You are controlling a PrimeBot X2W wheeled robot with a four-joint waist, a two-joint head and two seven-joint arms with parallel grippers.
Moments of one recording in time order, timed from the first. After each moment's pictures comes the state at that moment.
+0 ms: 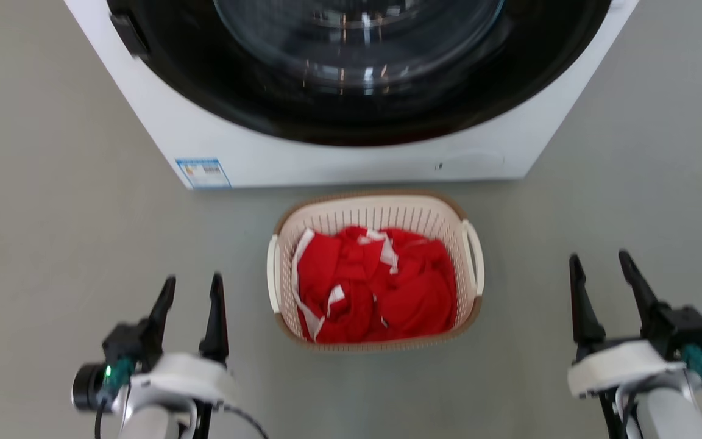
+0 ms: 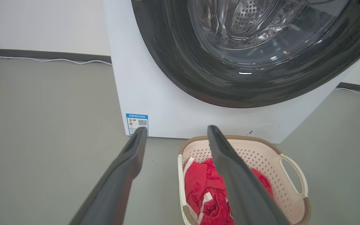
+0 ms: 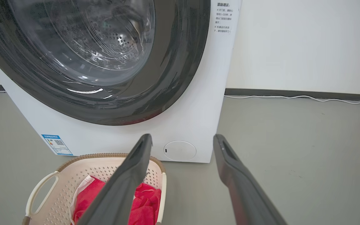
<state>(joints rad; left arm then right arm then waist) -0.21 0.04 -0.16 0.35 -0.28 -0.04 -0.25 -0.21 -0.04 -0.07 0.32 0.05 0.13 -0.25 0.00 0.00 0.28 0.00</state>
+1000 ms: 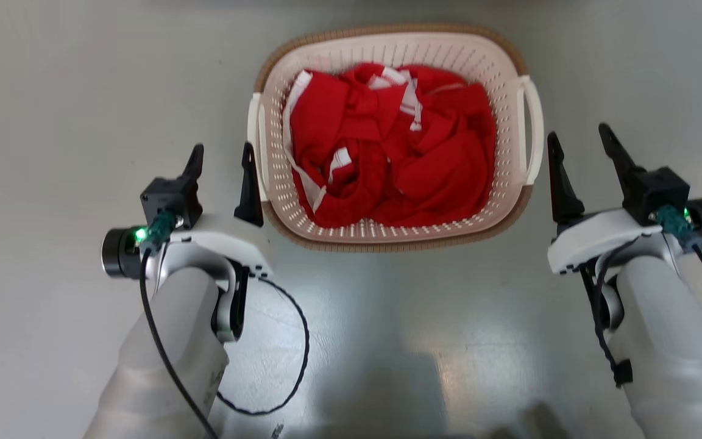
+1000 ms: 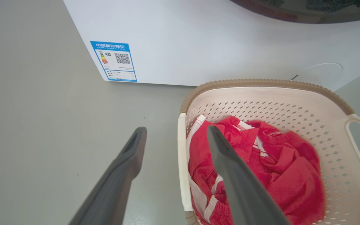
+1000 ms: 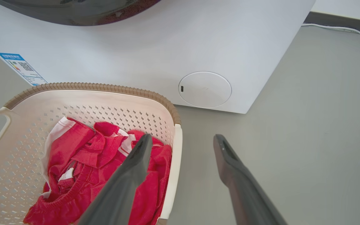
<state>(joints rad) -0.67 0.03 -0.38 0.62 -0.43 0.10 -0.26 -0.65 -0.05 0.01 0.63 0.02 0.13 -0.25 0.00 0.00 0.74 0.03</state>
